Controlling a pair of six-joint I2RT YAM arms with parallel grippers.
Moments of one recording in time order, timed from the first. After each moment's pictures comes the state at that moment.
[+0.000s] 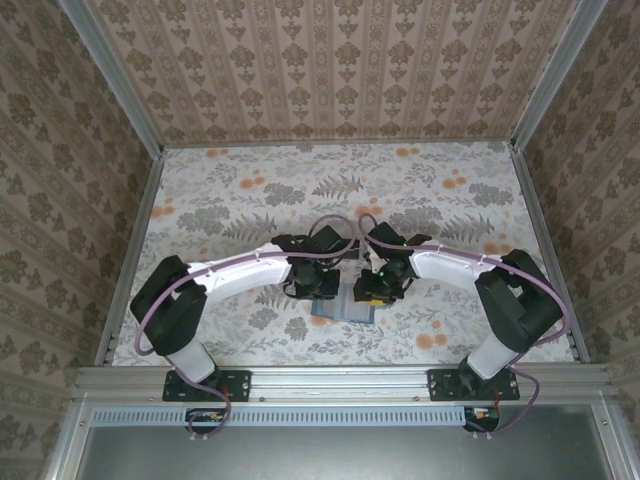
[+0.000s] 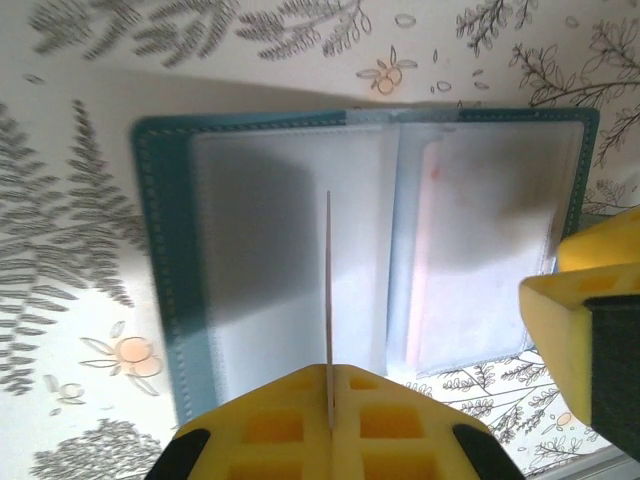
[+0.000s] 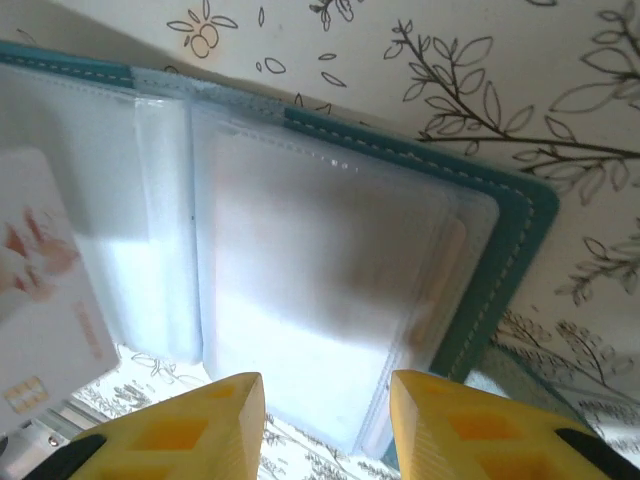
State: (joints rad) left arm -0.94 1.64 1.11 -0.75 0.14 -0.79; right arm 0.58 1.61 0.90 -0.64 -0.40 0.60
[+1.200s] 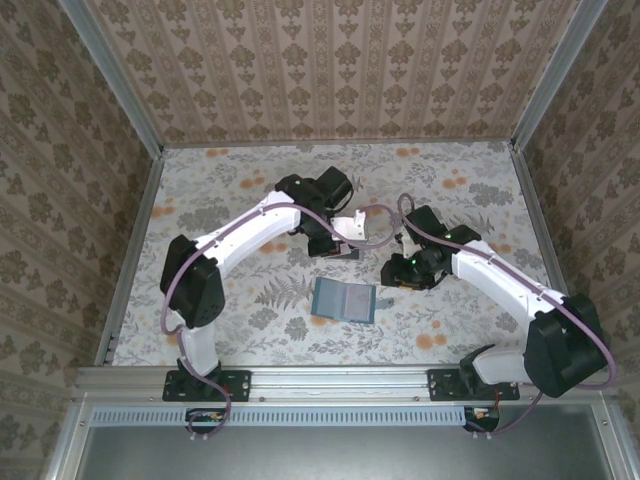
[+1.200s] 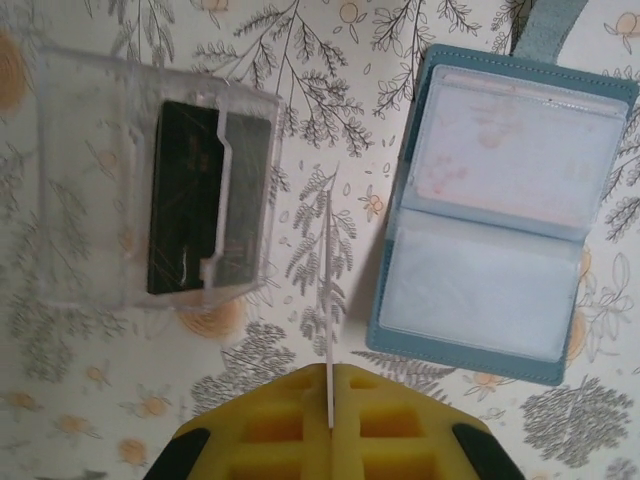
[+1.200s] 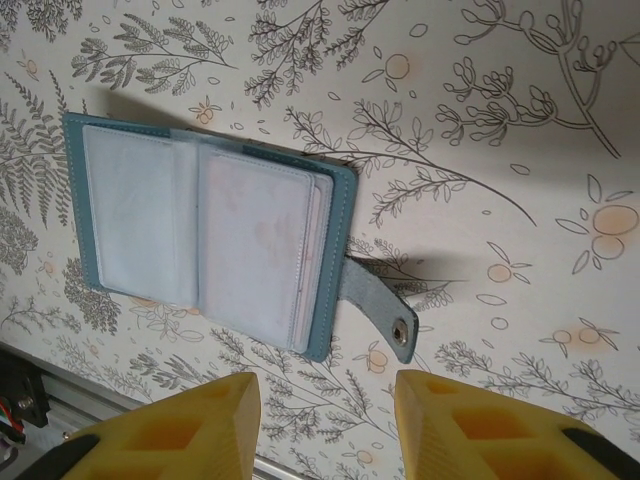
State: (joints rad) left arm -0.81 1.89 1.73 -1.16 0.15 0.76; right arm 0.41 1.32 0.92 -0.87 -0.32 0.50
